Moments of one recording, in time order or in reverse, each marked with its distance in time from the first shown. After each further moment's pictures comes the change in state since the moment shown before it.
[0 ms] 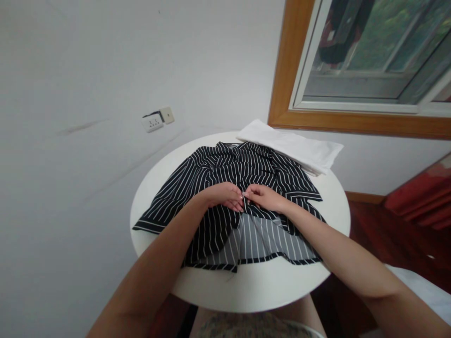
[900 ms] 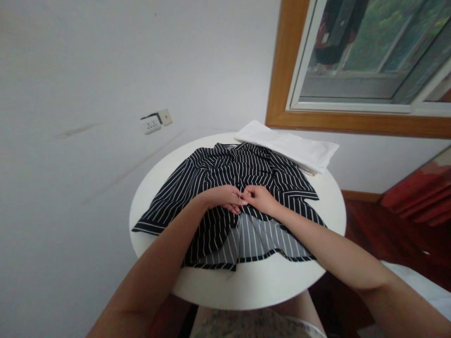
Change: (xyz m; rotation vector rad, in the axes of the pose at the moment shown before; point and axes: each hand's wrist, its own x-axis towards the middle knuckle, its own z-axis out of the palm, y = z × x) left_hand 0.001 0.001 0.004 0.082 -0.011 -0.010; right_hand 0.005 0.010 0.014 -0.266 0.236 -0.142
